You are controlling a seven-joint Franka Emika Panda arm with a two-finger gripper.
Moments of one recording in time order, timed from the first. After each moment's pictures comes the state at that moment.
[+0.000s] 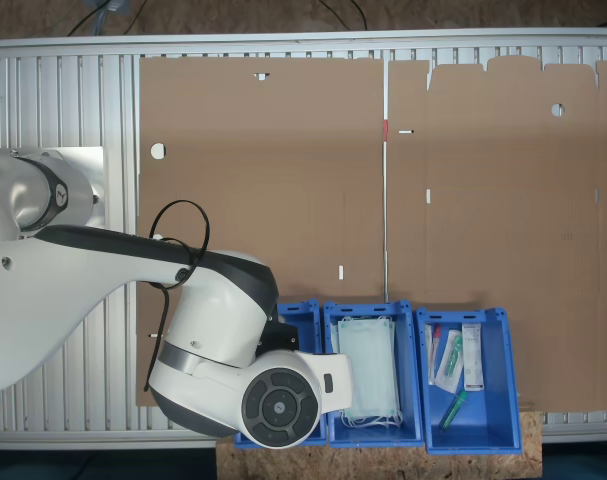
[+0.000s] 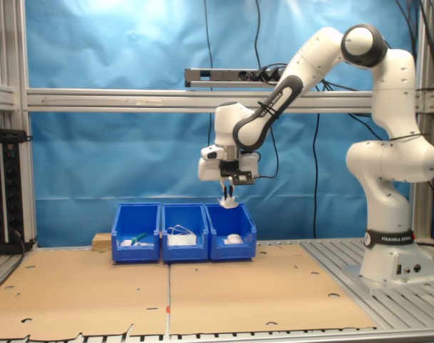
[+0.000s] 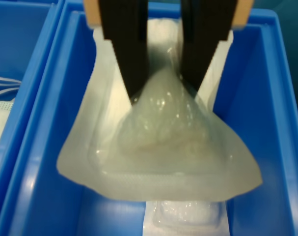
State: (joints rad) arm 0.63 0.00 -1.20 -2.39 -0.27 2.45 -1.22
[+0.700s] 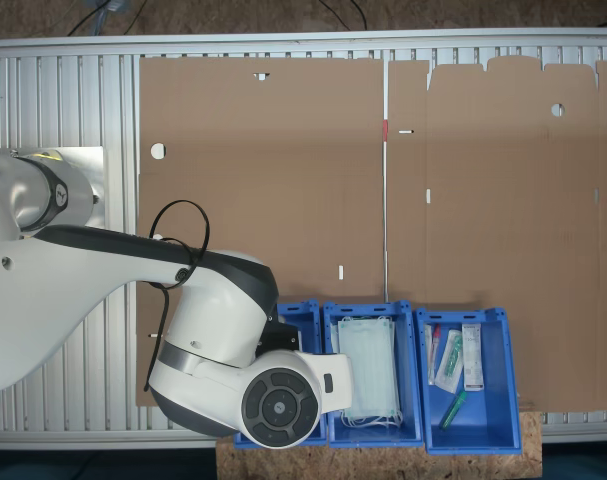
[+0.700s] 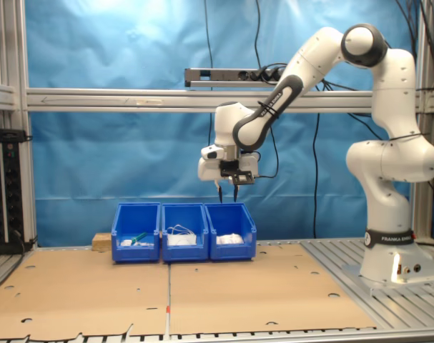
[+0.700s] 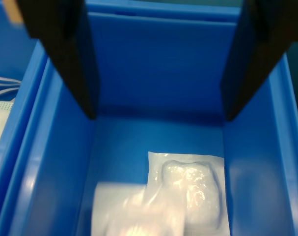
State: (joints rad) arm 0.63 0.00 -1.20 -2.39 -0.27 2.45 -1.22
